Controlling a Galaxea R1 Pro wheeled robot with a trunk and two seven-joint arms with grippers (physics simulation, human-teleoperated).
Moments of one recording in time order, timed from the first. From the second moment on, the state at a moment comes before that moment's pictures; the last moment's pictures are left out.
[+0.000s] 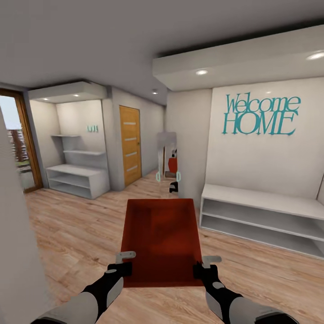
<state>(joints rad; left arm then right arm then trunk) -0.67 -0.11 -0.15 -0.20 0.20 0.02 0.19 -0.69 0.10 0.14 0.00 -0.10 -0.35 -0.10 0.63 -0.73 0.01</state>
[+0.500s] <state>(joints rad) -0.67 -0.11 -0.15 -0.20 0.20 0.02 0.19 -0.69 0.10 0.14 0.00 -0.10 -0.35 -0.10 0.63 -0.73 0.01</state>
